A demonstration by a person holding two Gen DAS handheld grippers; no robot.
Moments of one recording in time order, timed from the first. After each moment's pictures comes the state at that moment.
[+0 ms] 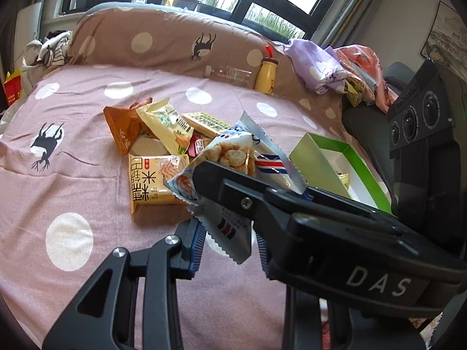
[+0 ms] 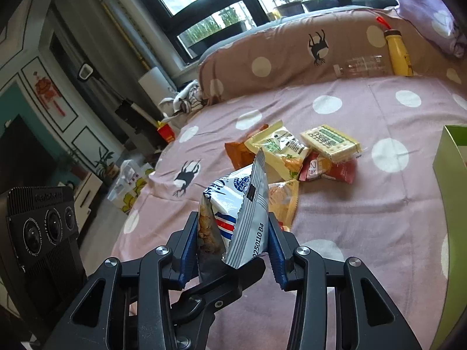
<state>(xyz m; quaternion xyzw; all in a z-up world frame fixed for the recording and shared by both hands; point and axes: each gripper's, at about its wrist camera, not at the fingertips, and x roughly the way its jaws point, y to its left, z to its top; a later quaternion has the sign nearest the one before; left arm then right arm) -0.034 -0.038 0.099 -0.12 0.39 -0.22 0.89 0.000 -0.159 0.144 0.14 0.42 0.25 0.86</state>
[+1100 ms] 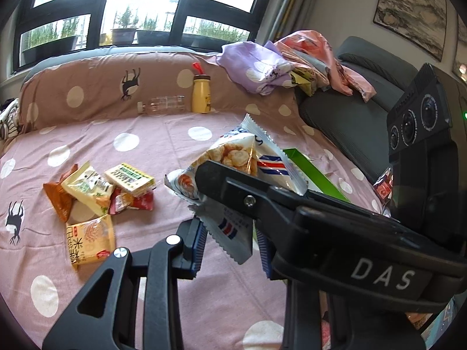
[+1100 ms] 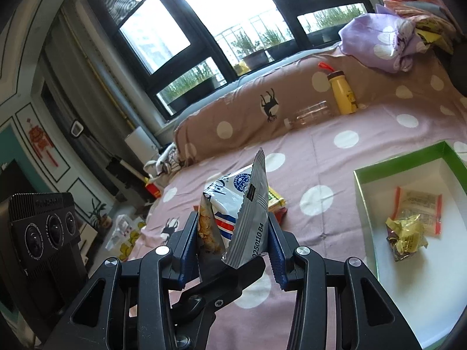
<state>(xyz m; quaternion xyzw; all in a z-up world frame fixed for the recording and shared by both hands) -0.030 -0.151 0.157 -0.03 0.34 -0.30 0.89 -0.021 -0.282 0.199 0.21 0.33 0.18 0.90</state>
